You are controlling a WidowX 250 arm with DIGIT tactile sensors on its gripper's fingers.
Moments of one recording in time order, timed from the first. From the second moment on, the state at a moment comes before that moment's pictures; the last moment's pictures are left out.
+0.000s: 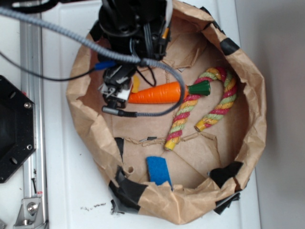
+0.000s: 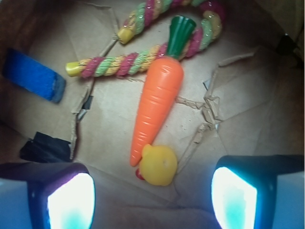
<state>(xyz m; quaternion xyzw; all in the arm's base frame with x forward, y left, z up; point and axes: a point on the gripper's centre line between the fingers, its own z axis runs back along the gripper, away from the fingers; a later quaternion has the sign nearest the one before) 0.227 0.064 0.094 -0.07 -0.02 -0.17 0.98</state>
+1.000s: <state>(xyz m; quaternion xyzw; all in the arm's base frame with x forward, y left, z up) 0.222 0.061 0.018 -0.05 0.04 -0.17 0.98</state>
